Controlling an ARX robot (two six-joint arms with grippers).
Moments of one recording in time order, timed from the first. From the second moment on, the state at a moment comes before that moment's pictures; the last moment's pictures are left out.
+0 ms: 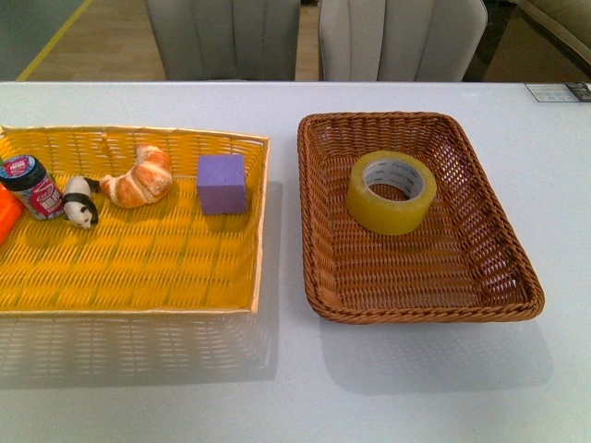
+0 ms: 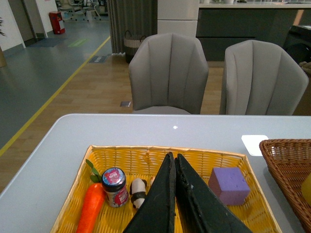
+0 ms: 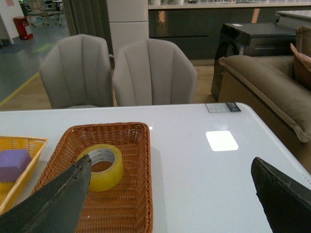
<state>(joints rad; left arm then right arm) -0.12 1.10 0.09 1.00 -0.11 -0.01 0.00 0.00 0.02 0.00 0.00 0.00</state>
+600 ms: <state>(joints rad) 0.00 0.63 0.02 0.61 0.00 -0.01 0.00 0.00 0.02 0.00 0.00 0.00</state>
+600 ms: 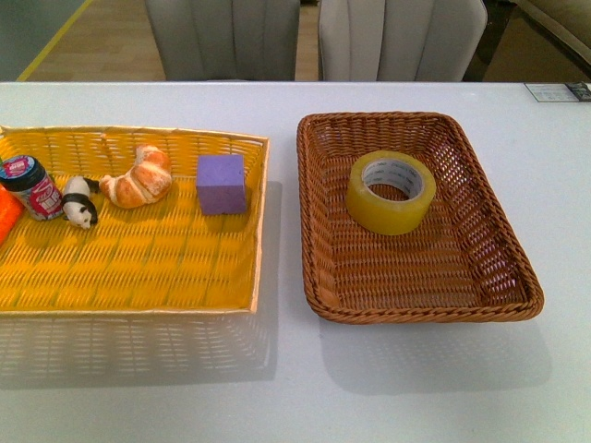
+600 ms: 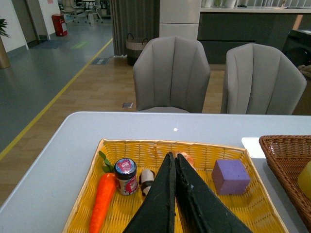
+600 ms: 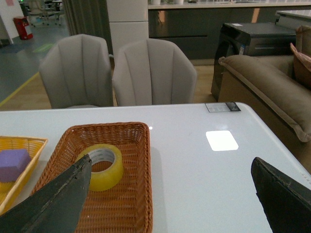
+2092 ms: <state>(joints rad) 0.00 0.02 0.01 0.00 0.00 -0.01 0.00 0.00 0.02 0.00 0.00 0.00</state>
